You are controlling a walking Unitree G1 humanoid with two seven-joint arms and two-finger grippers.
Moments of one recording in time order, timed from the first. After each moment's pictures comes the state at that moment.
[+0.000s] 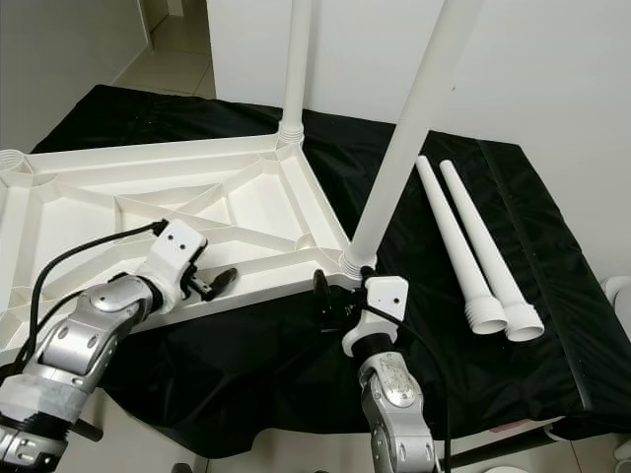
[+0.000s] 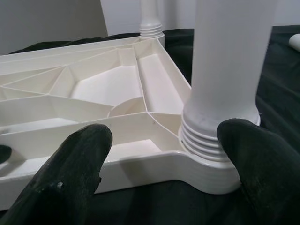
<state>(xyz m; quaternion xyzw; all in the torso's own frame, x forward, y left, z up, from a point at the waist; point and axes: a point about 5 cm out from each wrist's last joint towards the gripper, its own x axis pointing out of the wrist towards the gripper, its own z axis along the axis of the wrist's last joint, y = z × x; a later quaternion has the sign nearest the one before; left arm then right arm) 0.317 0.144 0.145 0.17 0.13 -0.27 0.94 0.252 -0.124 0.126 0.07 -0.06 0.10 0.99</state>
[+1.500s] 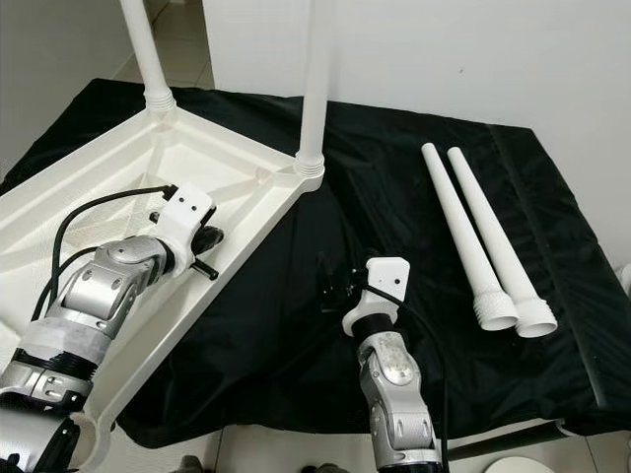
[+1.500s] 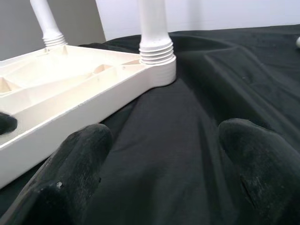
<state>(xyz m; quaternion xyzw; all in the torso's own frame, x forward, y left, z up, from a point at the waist) 0.349 0.125 0.177 0.16 0.12 -0.27 0.94 0.269 -0.122 0.139 0.07 -0.09 0.09 0.99</state>
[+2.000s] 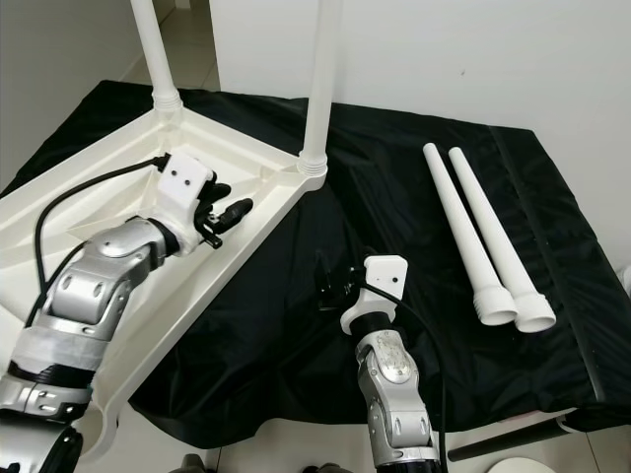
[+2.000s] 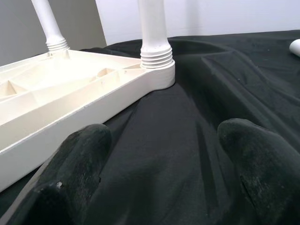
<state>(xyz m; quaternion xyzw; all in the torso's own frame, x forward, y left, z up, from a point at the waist) 0.332 0.122 0.219 0.14 -0.03 -0.32 0.94 0.269 -0.122 0.138 0.07 -0.09 0.09 0.99</state>
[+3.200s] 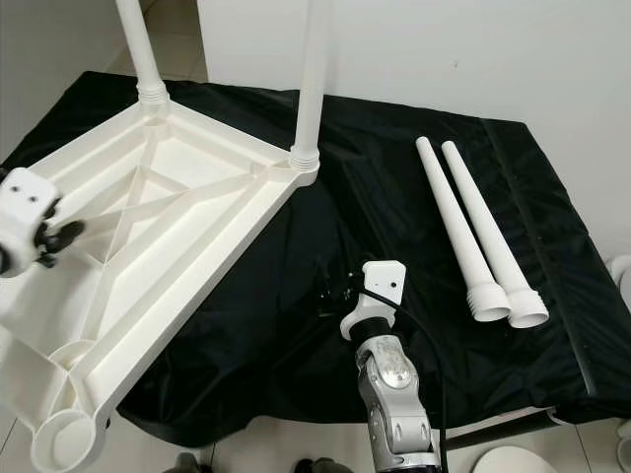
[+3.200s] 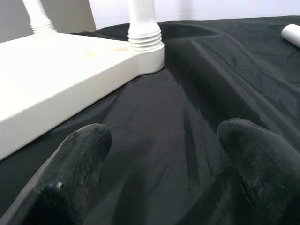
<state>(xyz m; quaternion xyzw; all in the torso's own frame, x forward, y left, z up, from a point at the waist) 0.307 0.290 0.206 0.31 0.15 -0.09 0.94 0.266 -0.125 0.133 0.06 -0.08 0.09 0.99</state>
